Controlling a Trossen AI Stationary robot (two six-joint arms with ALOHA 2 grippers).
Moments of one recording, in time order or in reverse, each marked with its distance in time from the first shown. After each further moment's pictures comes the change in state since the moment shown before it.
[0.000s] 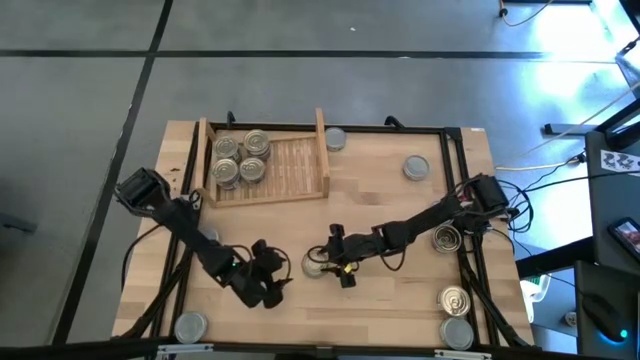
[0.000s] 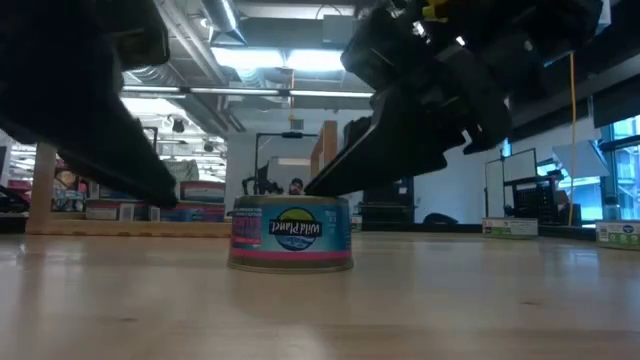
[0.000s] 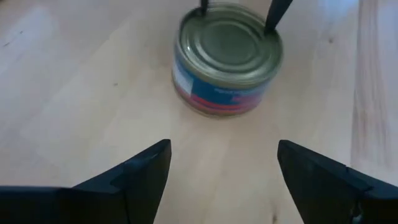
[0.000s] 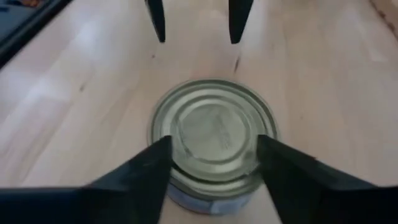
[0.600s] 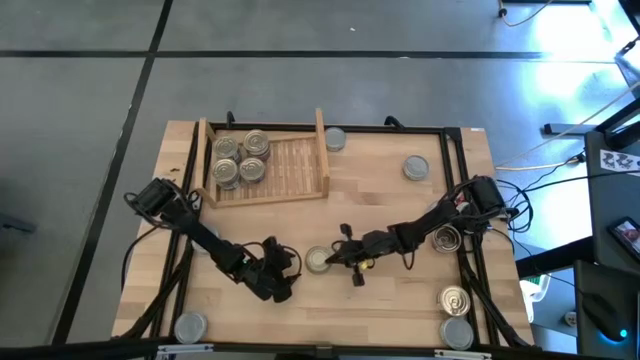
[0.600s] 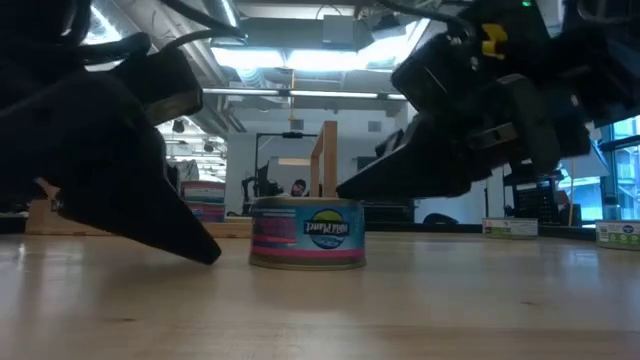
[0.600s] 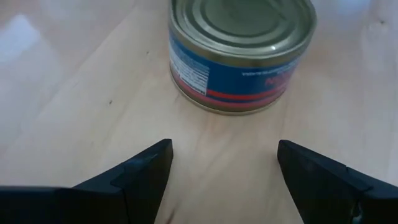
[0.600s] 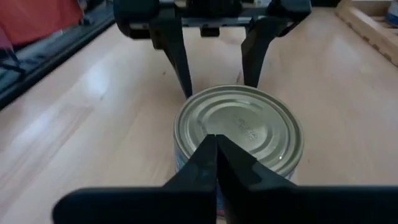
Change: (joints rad) left arm 0.085 0.160 -0.035 0.237 -0.003 0.183; right arm 0.000 0.071 -0.279 0.484 -0.014 0.007
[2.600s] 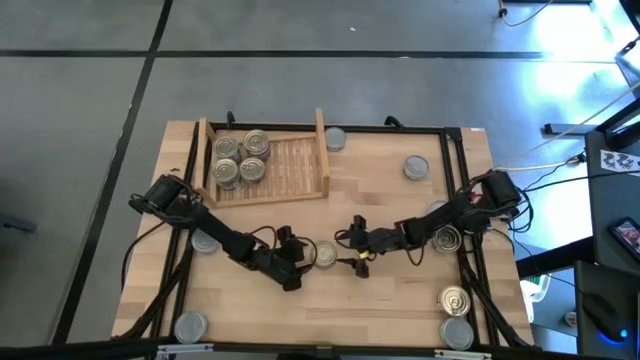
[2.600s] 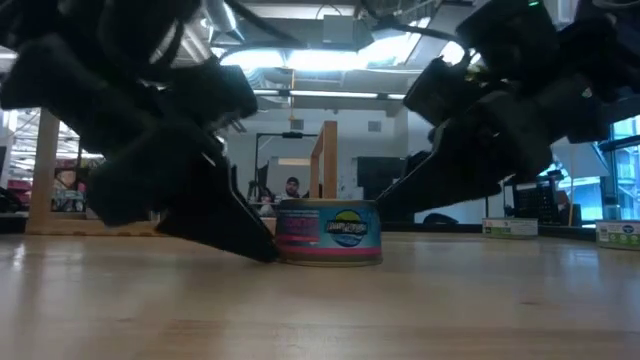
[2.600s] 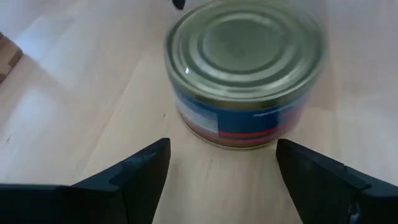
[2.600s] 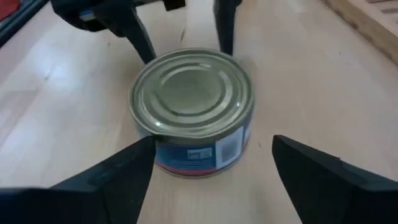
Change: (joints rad) left arm 0.140 0.033 0.023 0.113 0.076 0.342; right arm 0.000 -0.160 -0.040 -0.190 0.128 0.163
